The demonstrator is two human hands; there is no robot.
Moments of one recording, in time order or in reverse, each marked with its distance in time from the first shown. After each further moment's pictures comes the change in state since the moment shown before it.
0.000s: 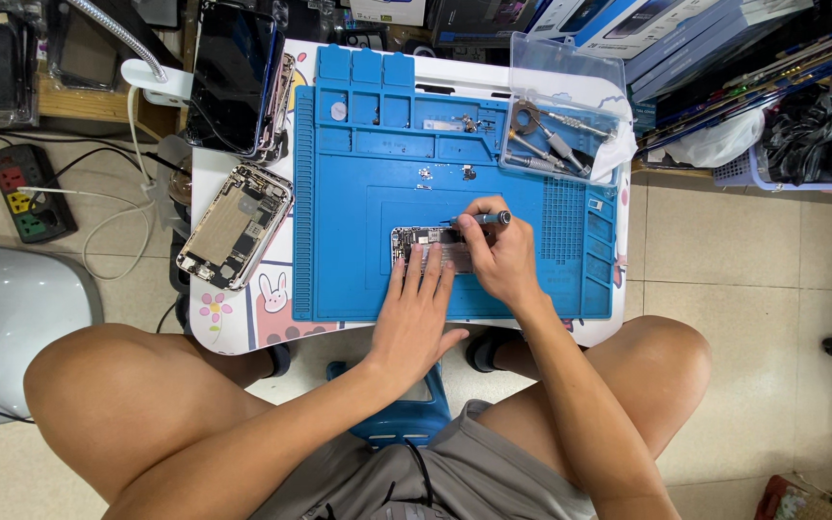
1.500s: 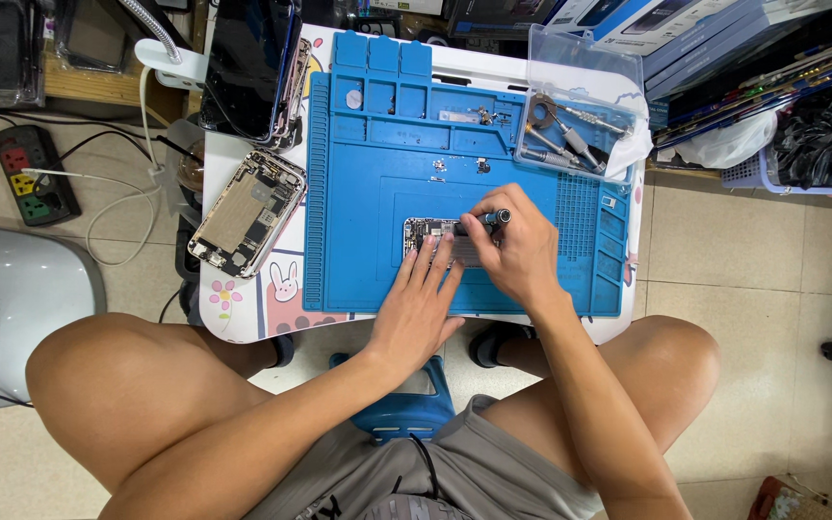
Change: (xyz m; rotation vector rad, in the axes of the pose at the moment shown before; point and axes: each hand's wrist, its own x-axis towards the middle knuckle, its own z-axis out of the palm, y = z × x) left_hand -0.005 -0.012 0.006 0.039 -0.009 0.015; right_hand 0.011 -0.043 -0.011 -0.348 -0.043 -0.148
